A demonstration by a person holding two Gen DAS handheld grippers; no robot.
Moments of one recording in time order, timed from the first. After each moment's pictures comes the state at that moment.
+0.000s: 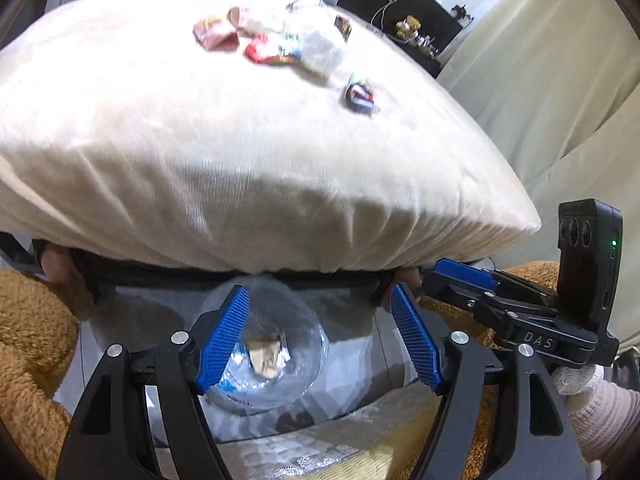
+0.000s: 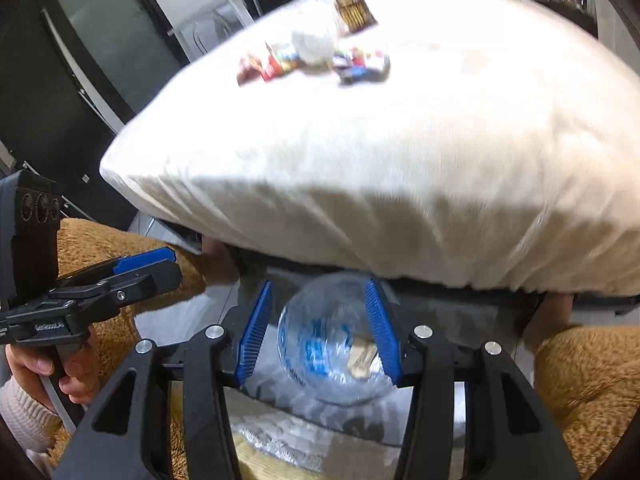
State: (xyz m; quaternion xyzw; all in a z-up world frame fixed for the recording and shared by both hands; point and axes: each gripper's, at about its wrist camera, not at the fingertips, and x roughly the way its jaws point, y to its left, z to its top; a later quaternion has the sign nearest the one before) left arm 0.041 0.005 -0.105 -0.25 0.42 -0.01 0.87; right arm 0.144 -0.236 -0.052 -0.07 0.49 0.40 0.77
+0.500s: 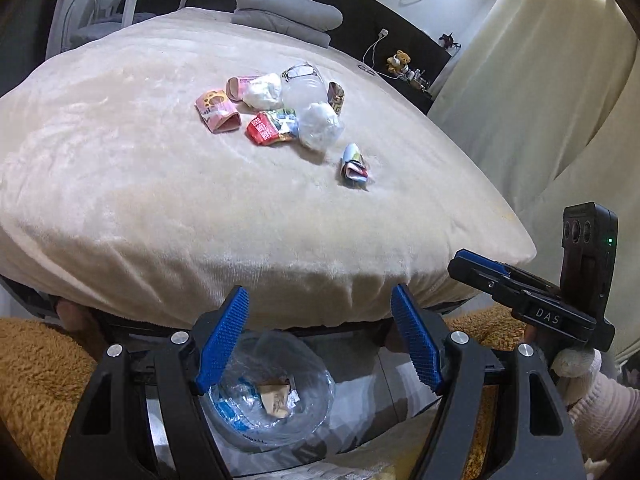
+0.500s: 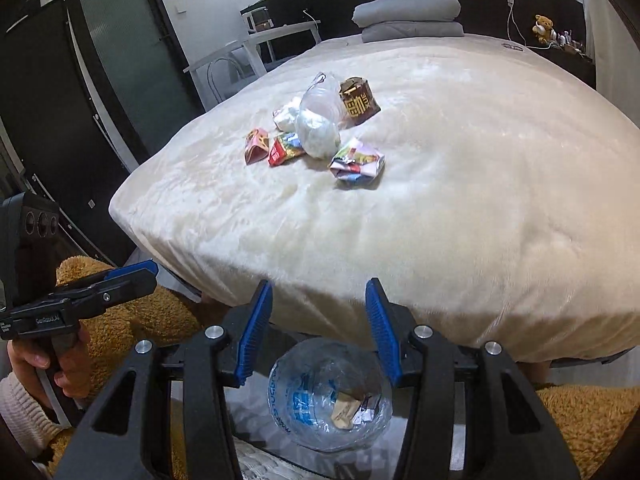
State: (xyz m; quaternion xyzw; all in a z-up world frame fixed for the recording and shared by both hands) left arm 0.052 0.032 -0.057 -0.23 0.36 0.00 0.90; right arm 0.177 -0.236 0.001 -0.06 0.41 0.42 0.81
